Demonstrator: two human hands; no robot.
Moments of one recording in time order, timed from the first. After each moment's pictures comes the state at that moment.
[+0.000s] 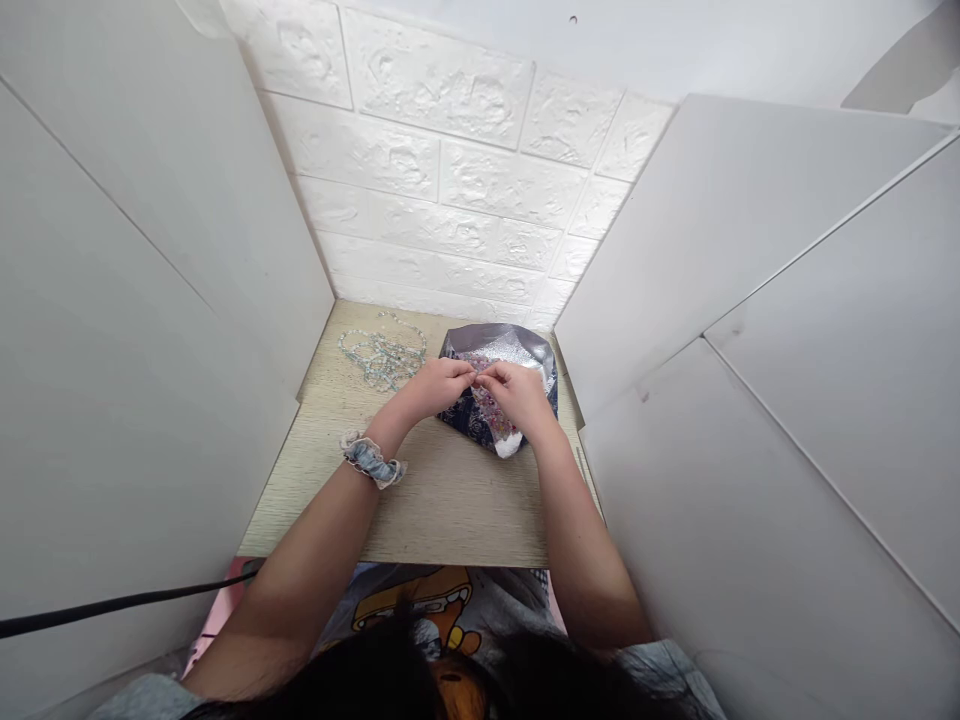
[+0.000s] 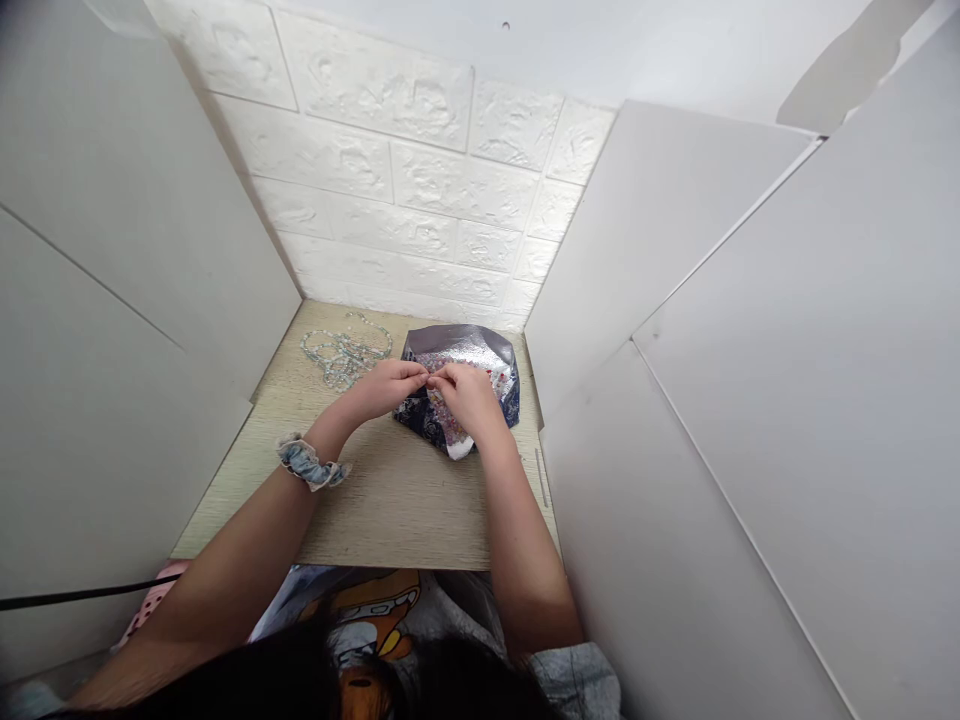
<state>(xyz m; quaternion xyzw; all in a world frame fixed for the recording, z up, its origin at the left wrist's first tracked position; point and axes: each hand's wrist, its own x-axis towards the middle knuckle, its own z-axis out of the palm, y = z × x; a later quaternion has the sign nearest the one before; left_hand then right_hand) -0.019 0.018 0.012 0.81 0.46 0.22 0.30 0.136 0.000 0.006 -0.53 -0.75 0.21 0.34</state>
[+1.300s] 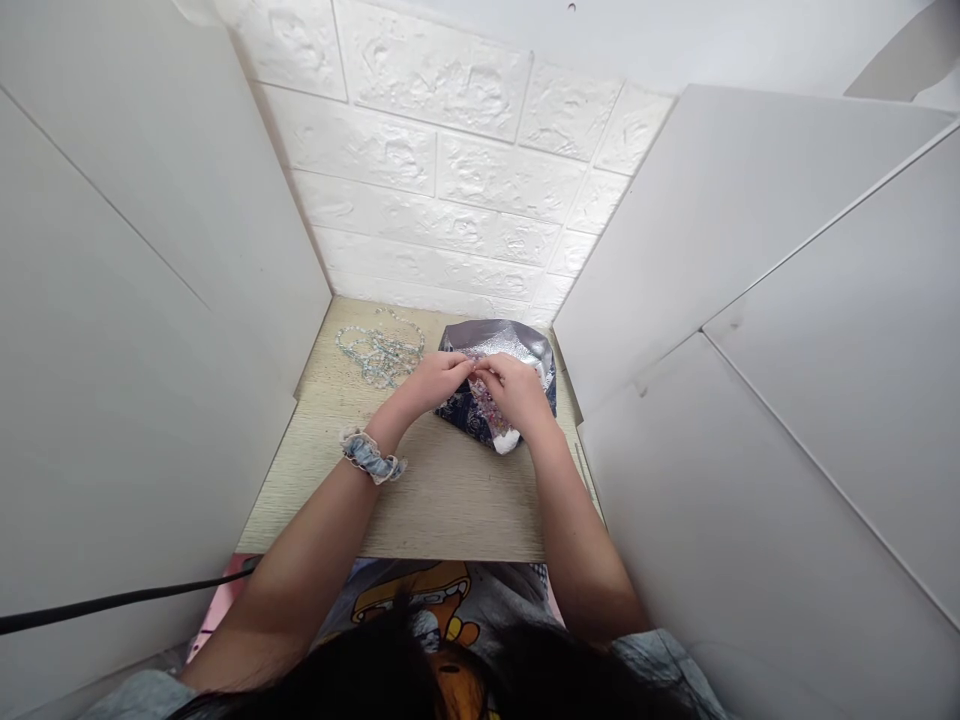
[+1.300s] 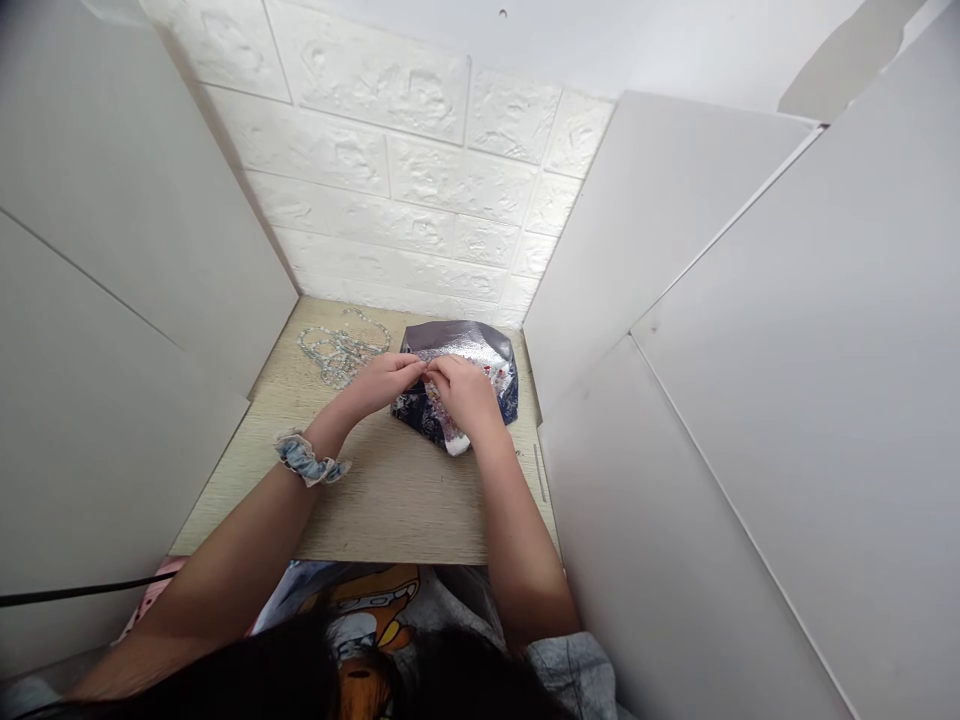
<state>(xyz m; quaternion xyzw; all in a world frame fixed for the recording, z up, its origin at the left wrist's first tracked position) -0.016 0.017 0.011 0.75 0.47 0.29 0.36 0.134 -0.001 0.008 -0.50 -0.79 0.15 0.32</state>
